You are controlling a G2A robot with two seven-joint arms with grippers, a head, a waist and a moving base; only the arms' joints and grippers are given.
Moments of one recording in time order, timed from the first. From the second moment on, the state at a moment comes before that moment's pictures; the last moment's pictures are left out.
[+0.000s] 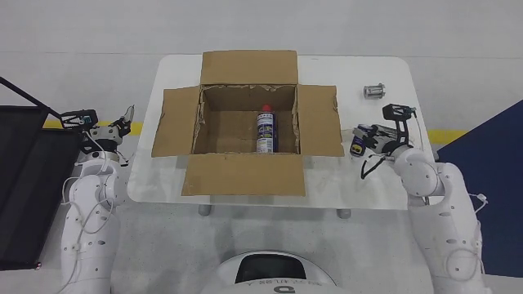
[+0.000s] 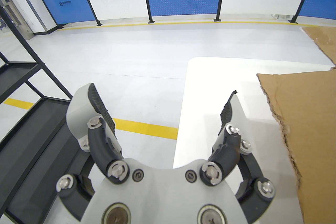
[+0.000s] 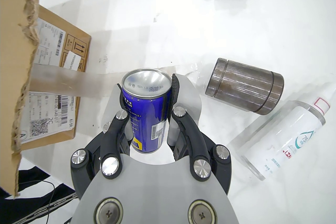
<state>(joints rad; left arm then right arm) 1.53 -1.27 -1.76 -1.44 1.33 -0.04 0.11 -1.53 -1.20 1.64 -1.64 -0.91 -0.07 0.71</state>
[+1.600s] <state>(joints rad) 1.53 -1.27 -1.76 -1.44 1.33 -0.04 0.11 -1.42 -1.20 1.50 -1.54 -1.00 0.08 0.76</state>
